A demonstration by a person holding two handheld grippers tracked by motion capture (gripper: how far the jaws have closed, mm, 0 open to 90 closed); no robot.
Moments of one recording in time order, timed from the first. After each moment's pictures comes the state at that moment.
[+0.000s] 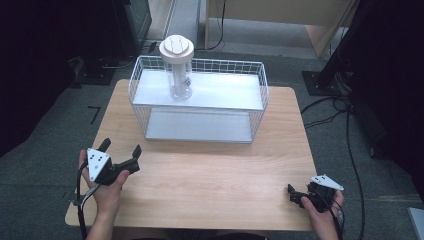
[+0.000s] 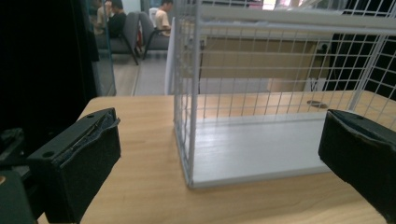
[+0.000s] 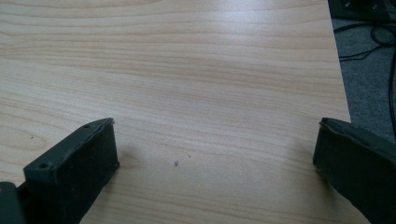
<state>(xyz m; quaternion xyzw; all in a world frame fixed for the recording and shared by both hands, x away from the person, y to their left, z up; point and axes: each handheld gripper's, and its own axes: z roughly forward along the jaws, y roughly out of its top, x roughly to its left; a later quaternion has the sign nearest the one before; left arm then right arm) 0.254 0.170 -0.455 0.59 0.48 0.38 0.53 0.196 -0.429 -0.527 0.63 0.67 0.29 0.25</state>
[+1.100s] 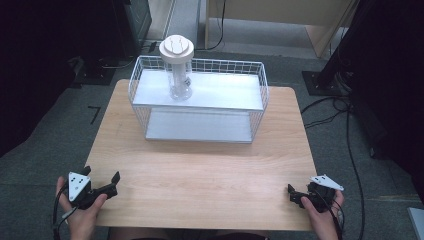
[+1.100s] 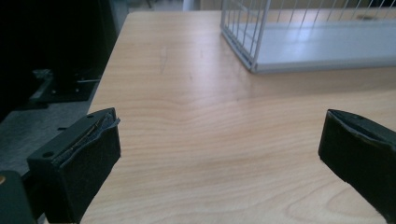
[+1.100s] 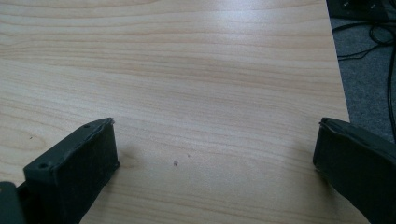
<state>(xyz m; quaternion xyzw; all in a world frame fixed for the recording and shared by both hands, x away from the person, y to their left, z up) 0.217 0.236 -0.510 0.65 0.52 0.34 0.43 0.196 -0.429 -0.527 0.63 0.67 0.29 0.25</state>
